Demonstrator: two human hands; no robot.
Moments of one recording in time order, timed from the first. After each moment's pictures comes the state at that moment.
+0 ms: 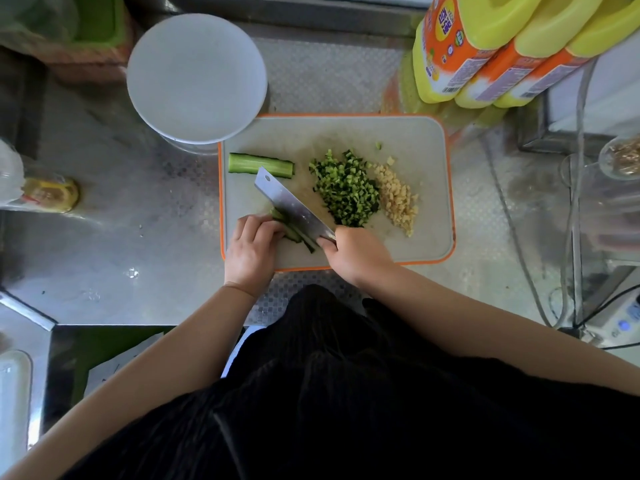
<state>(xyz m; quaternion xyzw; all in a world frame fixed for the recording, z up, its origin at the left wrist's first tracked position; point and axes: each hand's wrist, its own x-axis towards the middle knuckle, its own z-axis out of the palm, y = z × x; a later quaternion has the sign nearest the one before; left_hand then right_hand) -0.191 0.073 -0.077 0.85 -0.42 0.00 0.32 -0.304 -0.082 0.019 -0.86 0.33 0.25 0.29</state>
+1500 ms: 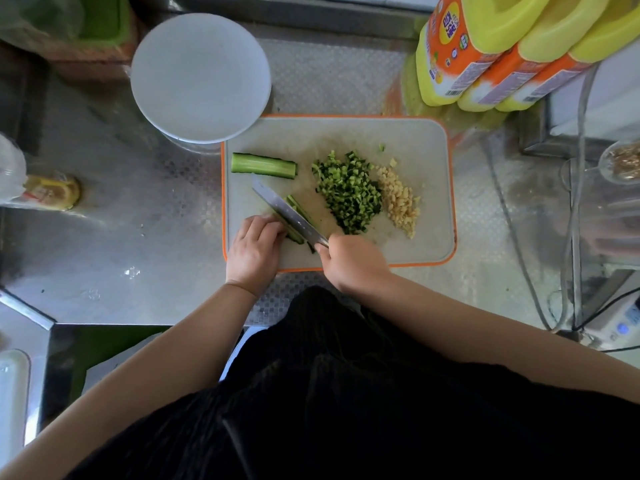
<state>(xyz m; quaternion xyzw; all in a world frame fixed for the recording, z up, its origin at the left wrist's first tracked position) -0.189 0.073 -0.081 0.84 -0.44 0.01 0.31 -0.304 -0.063 0.022 -0.88 0.30 0.24 0.26</state>
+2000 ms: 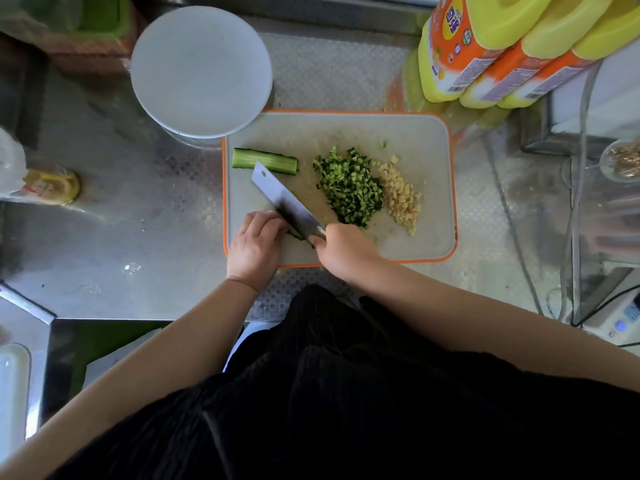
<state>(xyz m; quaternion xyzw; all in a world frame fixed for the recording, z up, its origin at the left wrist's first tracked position) -0.189 0.073 -0.080 0.84 -0.43 -0.01 0.32 -0.285 -0.065 0.014 -0.85 0.35 0.27 0.30</state>
